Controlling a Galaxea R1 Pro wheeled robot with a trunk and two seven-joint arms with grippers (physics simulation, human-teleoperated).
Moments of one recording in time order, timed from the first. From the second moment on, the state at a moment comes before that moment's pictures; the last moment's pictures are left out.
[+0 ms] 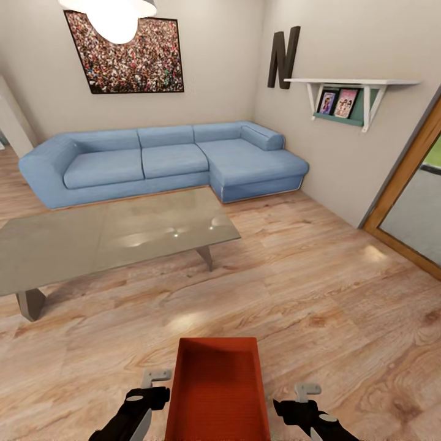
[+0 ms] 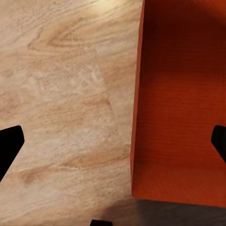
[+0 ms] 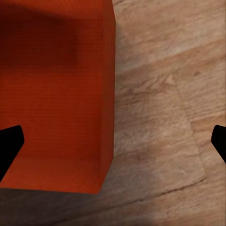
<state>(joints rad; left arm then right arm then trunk) -0.40 -0.05 -0.11 -0.57 0.12 0.26 0.21 -0.49 -0.03 0.06 -0.22 -0.09 -0.03 0.12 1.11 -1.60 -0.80</state>
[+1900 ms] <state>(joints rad) -0.40 -0.05 -0.11 -0.57 0.13 0.25 0.22 -0.49 -0.03 0.07 -0.23 -0.08 -0.03 0.12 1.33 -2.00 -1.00</state>
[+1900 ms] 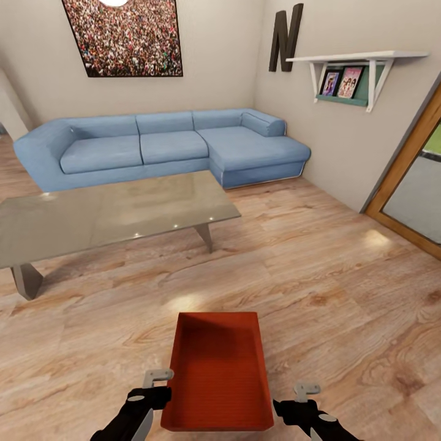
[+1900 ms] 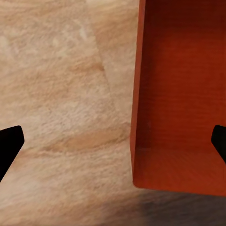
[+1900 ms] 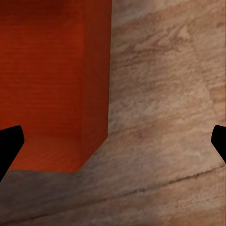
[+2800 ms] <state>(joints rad) -0.40 -0.06 -0.11 -0.58 0.13 0.25 0.22 -0.49 -0.03 0.07 -0.23 -0.08 -0.03 0.12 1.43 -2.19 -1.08</state>
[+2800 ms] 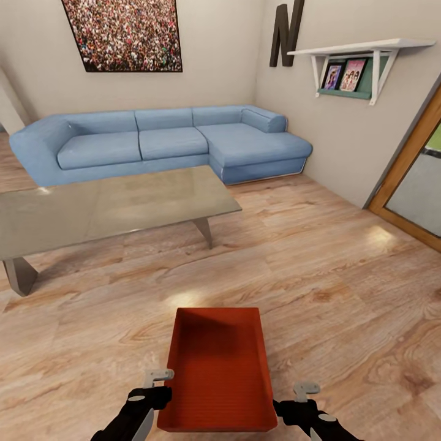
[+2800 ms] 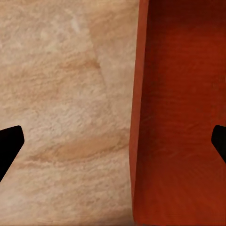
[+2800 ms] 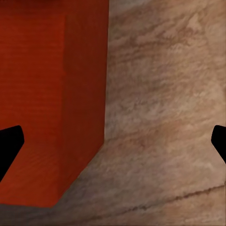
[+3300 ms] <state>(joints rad) -0.40 -0.06 -0.11 -0.57 0.13 0.25 0.22 -0.49 -0.03 0.07 -0.23 -0.08 -0.03 0.13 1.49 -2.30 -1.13</state>
